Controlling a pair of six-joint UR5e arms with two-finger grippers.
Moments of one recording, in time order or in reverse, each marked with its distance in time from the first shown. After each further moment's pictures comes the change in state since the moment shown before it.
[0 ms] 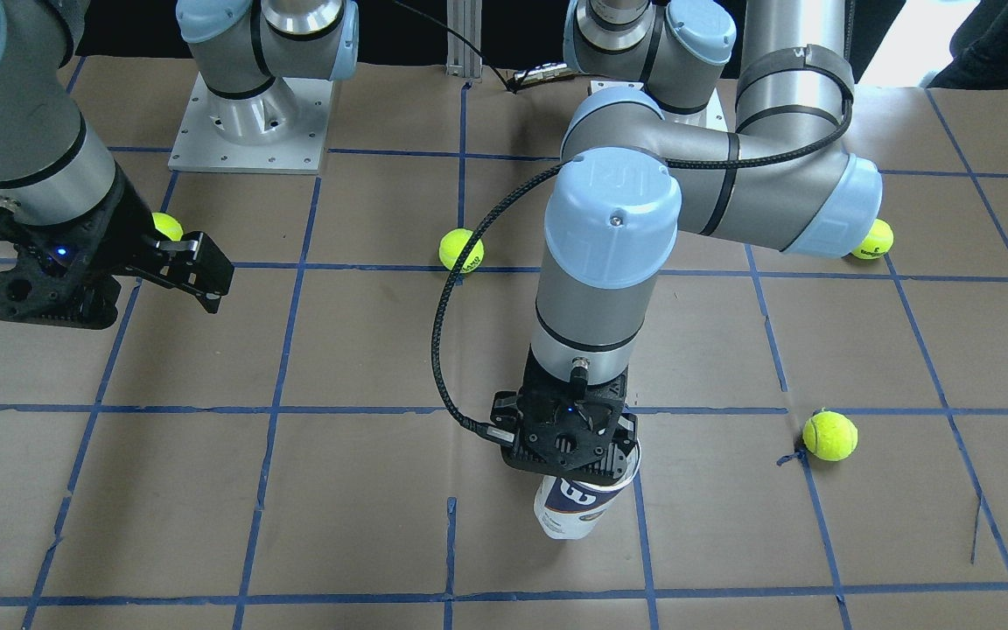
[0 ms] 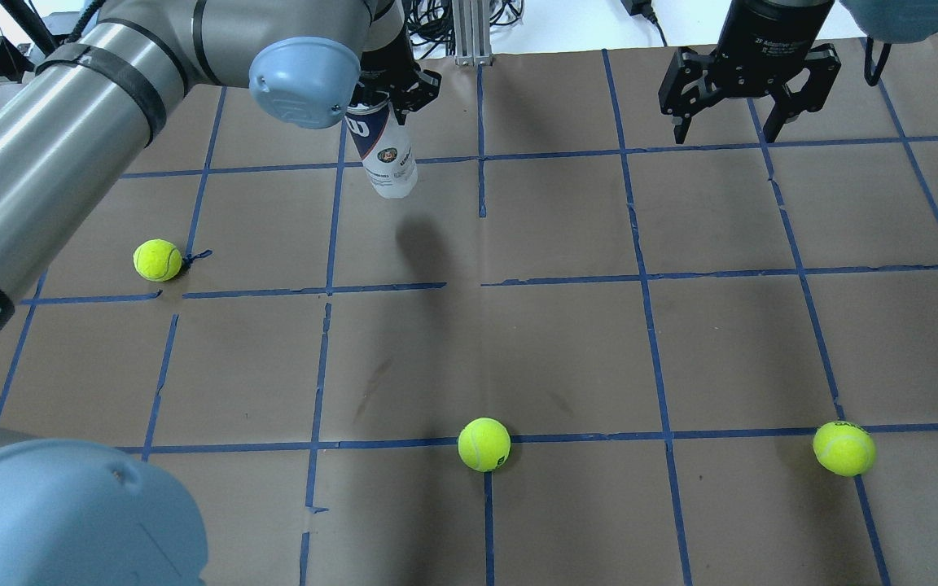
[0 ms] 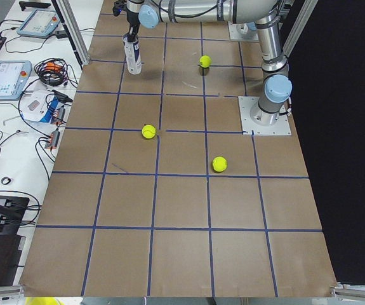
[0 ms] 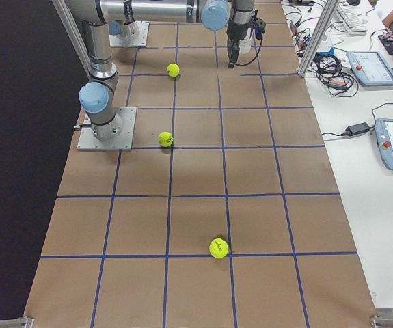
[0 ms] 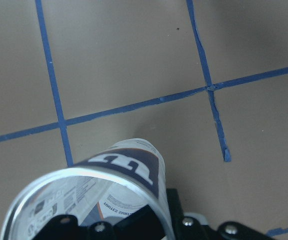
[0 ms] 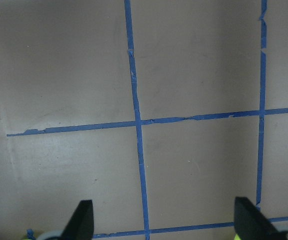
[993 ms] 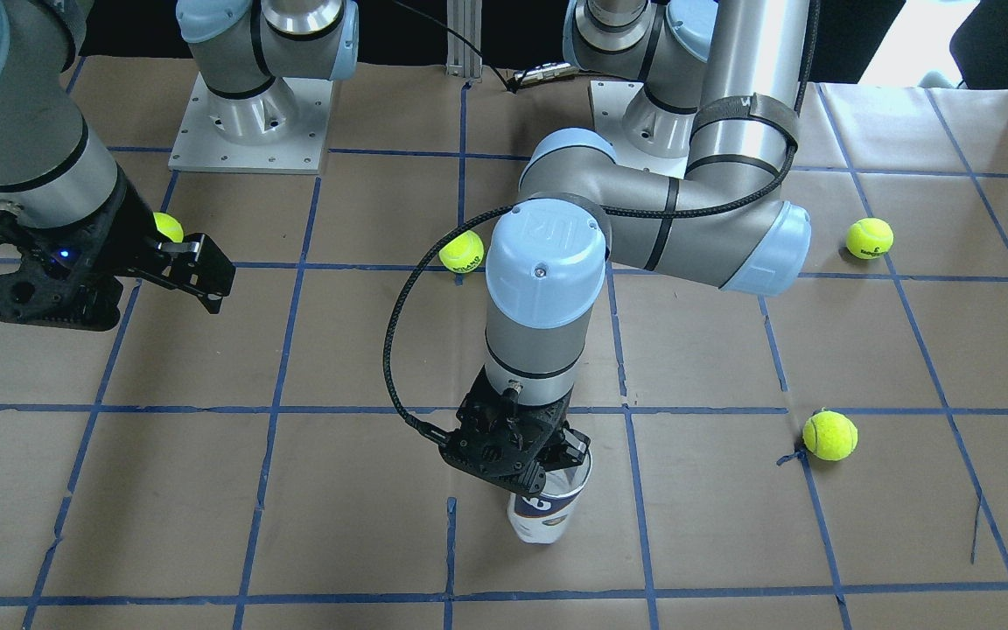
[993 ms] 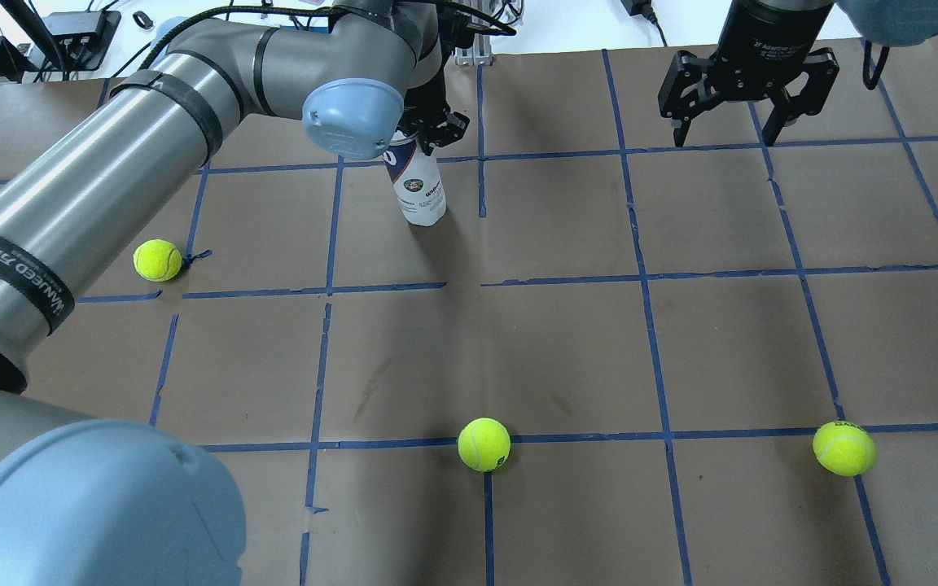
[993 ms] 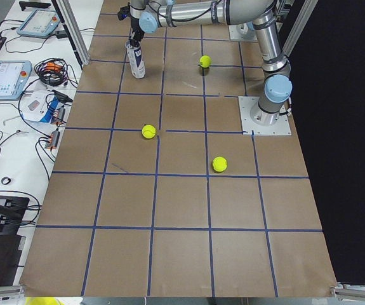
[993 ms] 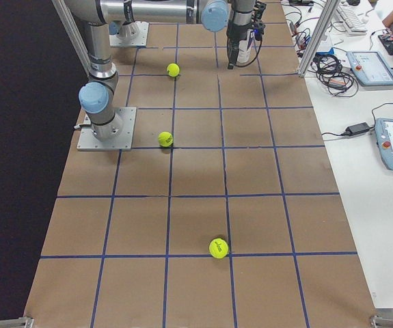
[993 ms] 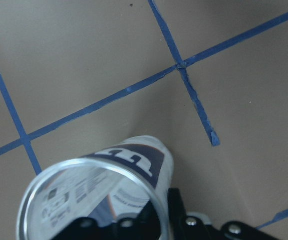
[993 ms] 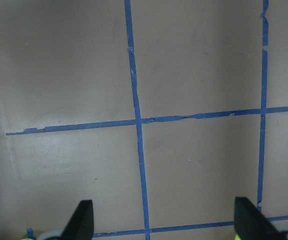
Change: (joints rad) left arm -0.042 -0.050 -0.017 0.023 -0.013 0.128; right arm 0.000 0.002 0.005 0.000 0.002 0.001
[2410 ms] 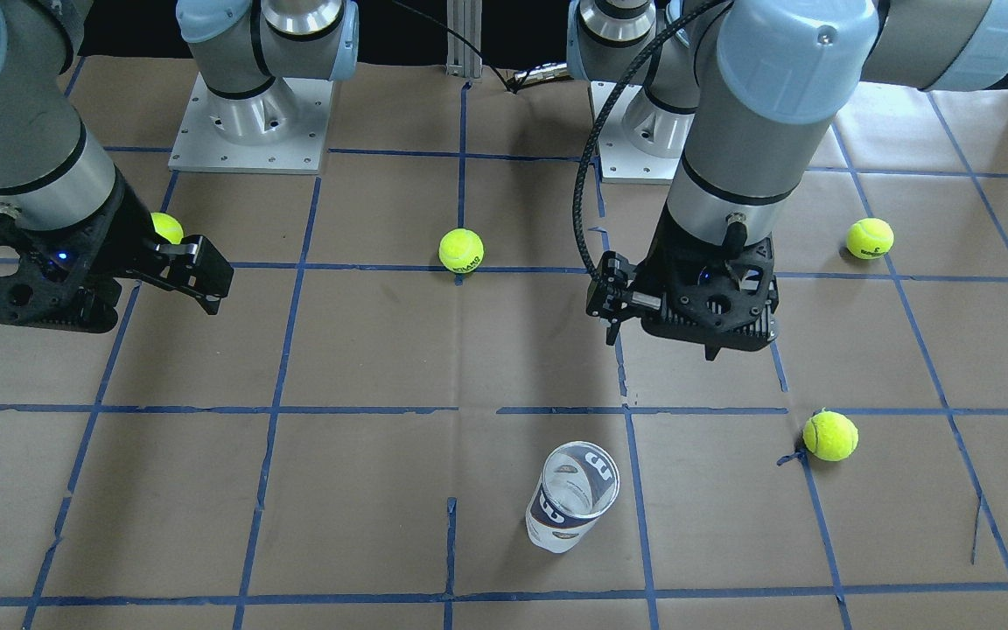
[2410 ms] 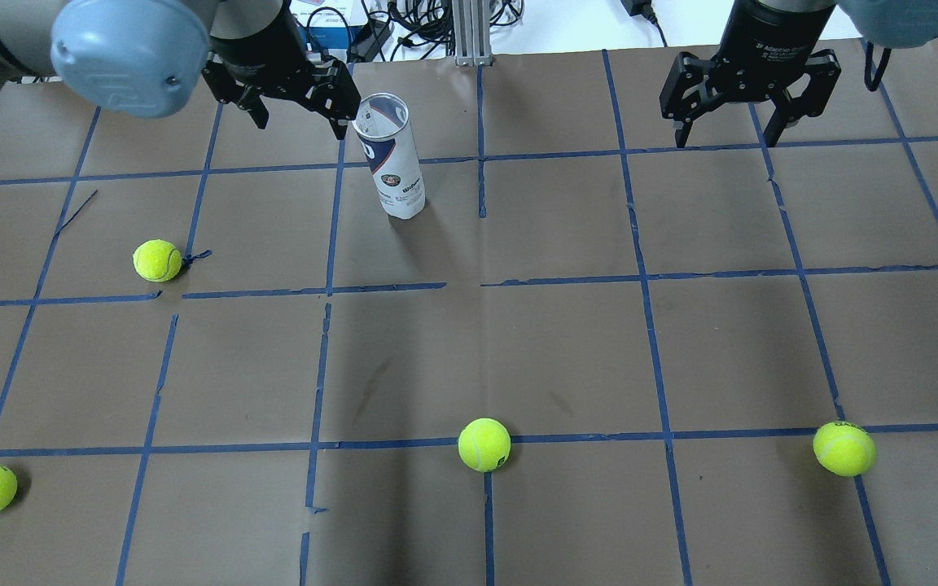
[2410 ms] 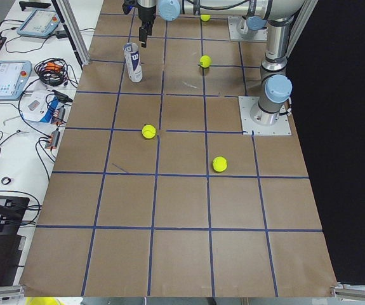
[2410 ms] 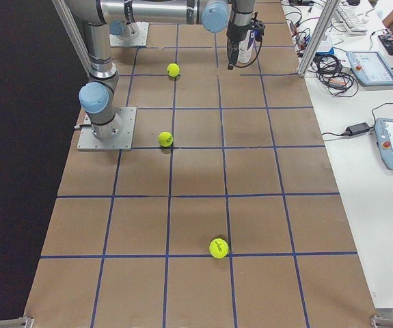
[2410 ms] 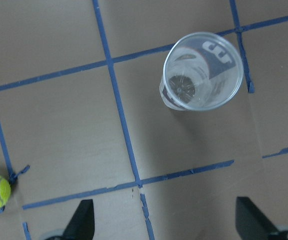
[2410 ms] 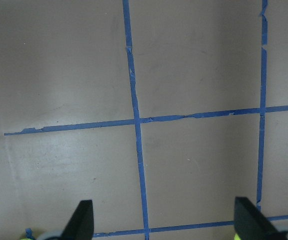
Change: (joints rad) left arm 0.178 0.333 -0.122 -0.283 -0.026 -0.098; right arm -0.004 0.000 0.003 0.000 -0.001 -0.001
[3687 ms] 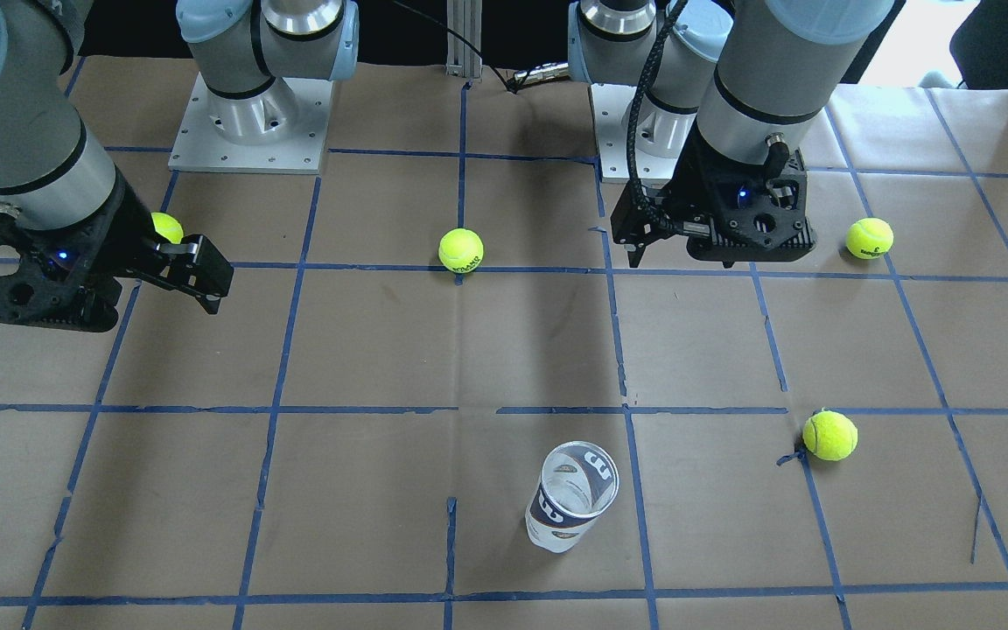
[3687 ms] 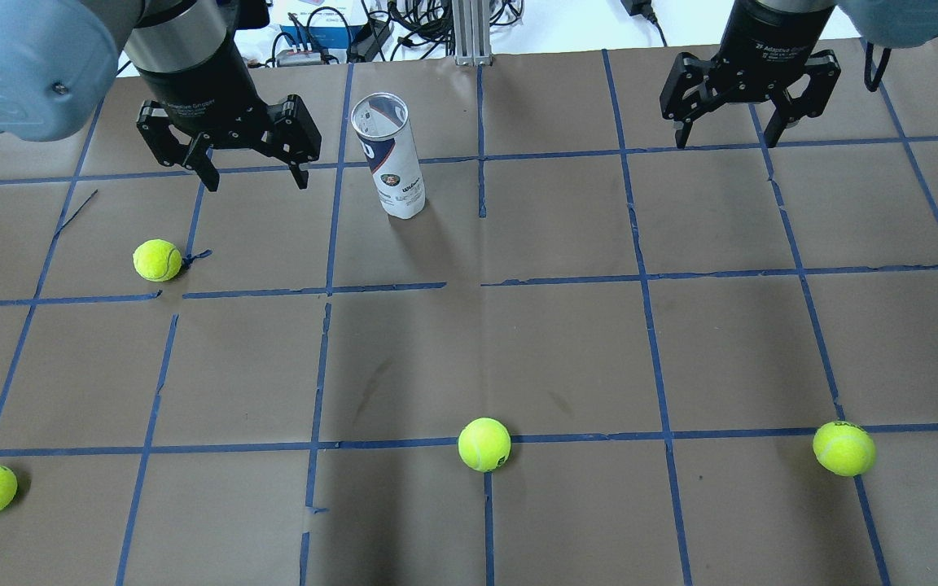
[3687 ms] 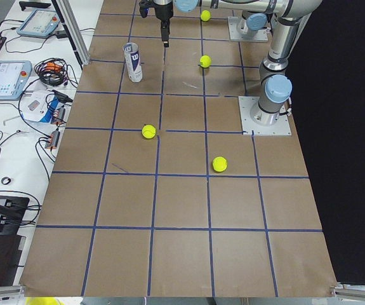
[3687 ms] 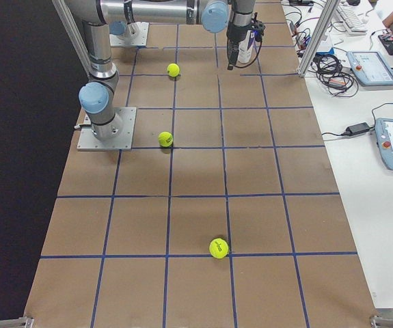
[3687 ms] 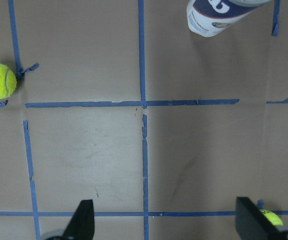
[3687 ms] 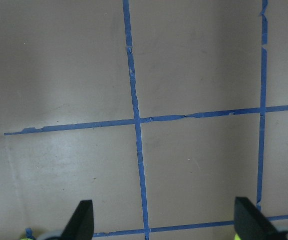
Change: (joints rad) left arm 0.038 0.103 -0.039 -0.177 -0.001 -0.118; right arm 0.001 0.000 0.000 0.000 0.000 0.000
